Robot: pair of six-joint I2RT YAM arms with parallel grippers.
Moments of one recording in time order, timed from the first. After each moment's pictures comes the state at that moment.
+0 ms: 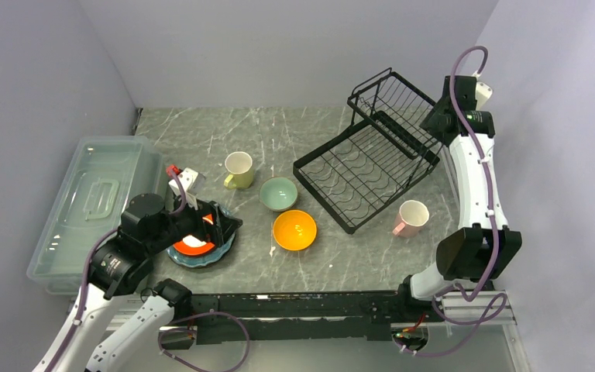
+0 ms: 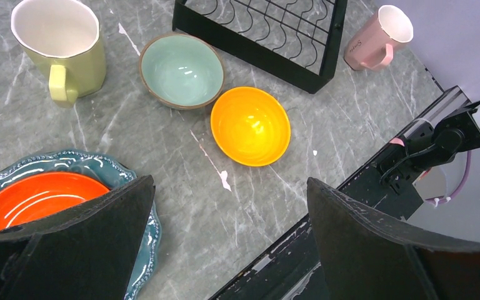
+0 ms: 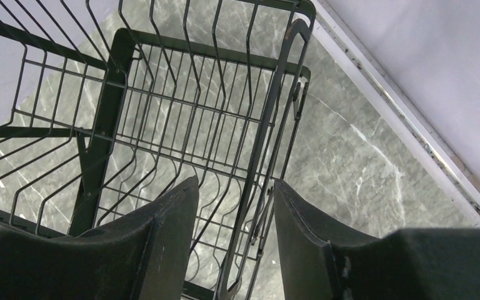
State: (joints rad) left arm -0.50 0.54 0.89 -0.70 0.23 -0.27; right arm -0.09 1.53 1.69 -0.90 0.31 0.54
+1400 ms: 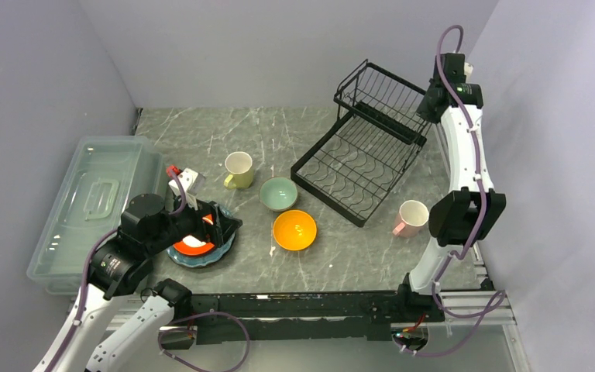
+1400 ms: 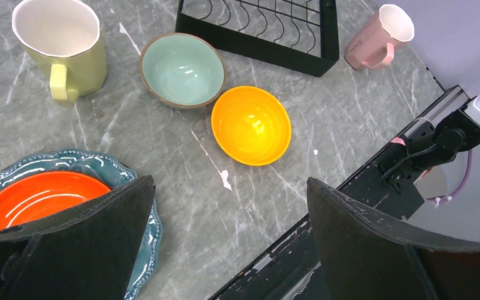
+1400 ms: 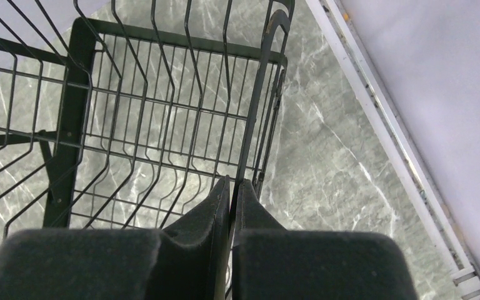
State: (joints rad) left arm -0.50 0.54 0.89 -0.70 0.23 -0.27; right arm -0.08 1.81 2.02 -0.99 0.23 0.38
